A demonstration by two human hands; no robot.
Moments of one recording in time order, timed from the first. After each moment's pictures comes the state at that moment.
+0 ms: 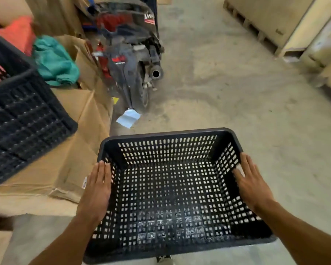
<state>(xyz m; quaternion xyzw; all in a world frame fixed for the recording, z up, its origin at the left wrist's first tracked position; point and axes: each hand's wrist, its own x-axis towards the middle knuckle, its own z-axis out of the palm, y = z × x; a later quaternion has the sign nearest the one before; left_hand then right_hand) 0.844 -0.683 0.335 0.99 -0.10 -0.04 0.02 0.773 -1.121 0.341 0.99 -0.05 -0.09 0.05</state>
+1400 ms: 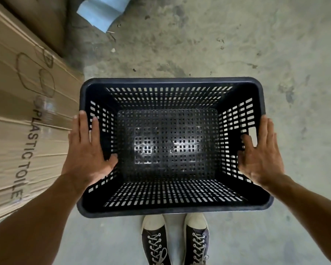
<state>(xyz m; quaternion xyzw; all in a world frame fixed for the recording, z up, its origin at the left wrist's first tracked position) 1.024 -0.722 -0.058 0.97 -0.08 -0.22 0.01 0.953 -1.161 -0.069 0.98 -0.06 -0.20 0.02</state>
